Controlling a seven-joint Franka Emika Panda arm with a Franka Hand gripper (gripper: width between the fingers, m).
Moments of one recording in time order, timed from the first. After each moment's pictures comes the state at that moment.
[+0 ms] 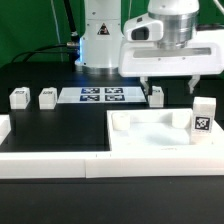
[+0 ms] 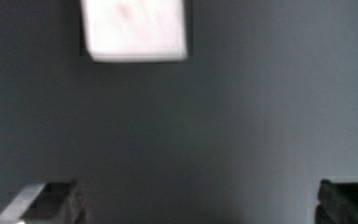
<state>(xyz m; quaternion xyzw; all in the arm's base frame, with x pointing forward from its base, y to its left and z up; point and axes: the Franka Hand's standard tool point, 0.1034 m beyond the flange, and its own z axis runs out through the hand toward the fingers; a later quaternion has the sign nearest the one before) 0.416 0.106 0.036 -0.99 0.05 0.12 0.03</state>
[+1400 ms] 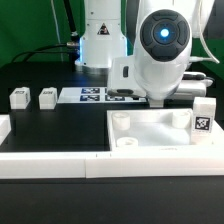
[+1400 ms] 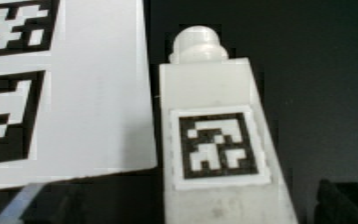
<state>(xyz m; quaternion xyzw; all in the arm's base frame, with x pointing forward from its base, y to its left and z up) 0.375 0.093 0.004 -0.89 0.07 0.44 0.03</state>
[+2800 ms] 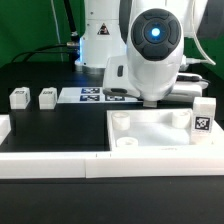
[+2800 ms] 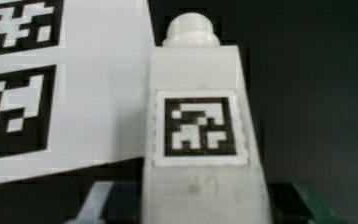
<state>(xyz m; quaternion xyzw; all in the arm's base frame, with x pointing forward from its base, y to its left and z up) 0.381 0.085 0.006 -0.89 0.09 0.44 0.03</state>
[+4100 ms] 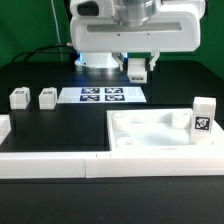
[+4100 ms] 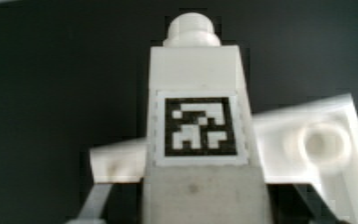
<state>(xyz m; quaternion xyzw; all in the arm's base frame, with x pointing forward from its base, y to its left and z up) 0.537 0.032 0.119 -0.99 0.08 0.13 0.03</state>
